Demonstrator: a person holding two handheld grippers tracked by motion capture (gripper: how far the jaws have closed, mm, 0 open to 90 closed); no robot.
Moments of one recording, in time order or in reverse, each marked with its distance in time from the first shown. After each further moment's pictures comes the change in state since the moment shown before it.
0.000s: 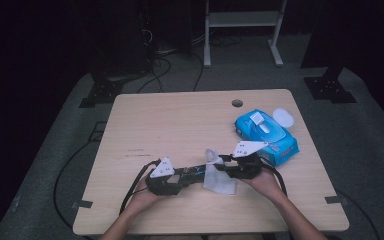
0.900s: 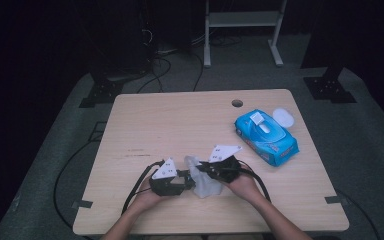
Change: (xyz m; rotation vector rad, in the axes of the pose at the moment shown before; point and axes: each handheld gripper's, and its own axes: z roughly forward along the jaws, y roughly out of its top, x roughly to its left) left arm -0.004 0.001 0.008 -0.039 -0.053 0.031; right arm 0.031 0.025 0.037 0.030 -0.009 -0.049
